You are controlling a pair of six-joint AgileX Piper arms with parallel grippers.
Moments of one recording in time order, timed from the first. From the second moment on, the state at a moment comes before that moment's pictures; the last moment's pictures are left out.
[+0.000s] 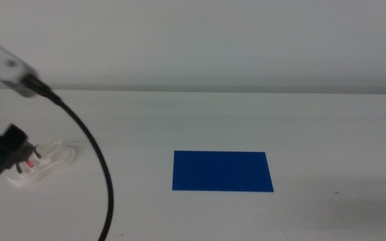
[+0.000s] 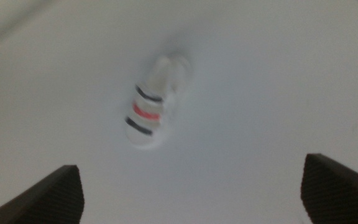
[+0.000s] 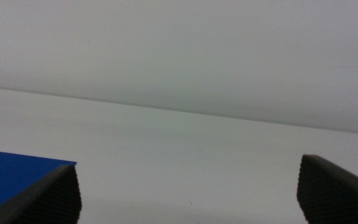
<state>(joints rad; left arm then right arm) -0.07 1.07 -1.02 0.02 1.06 0.46 0.06 0.00 0.00 -0.04 0.20 -0.11</state>
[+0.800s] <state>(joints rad) 0.10 1.85 -1.39 -0.05 1.11 1.04 0.06 0.00 0.00 -0.04 0.20 -0.11</state>
